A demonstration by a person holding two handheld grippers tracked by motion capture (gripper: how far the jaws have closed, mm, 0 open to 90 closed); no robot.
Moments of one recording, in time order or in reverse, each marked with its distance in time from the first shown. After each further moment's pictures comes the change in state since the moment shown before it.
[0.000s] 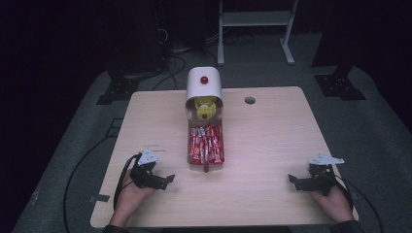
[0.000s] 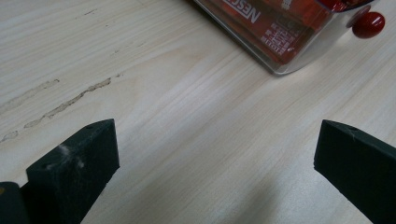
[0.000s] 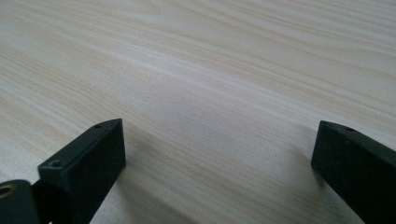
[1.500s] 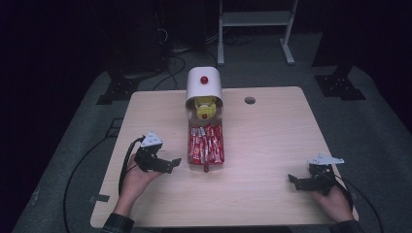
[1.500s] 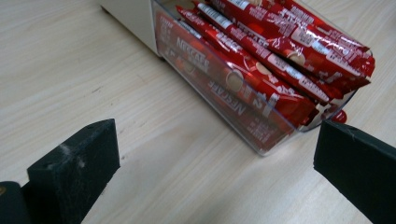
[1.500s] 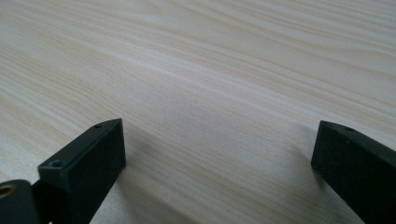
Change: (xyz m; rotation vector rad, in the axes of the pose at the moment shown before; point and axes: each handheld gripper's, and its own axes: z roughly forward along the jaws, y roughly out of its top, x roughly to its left) left arm 0.001 0.056 -0.003 -0.085 -0.031 -0.005; right arm 0.000 0.000 0.000 0.001 0.001 0.002
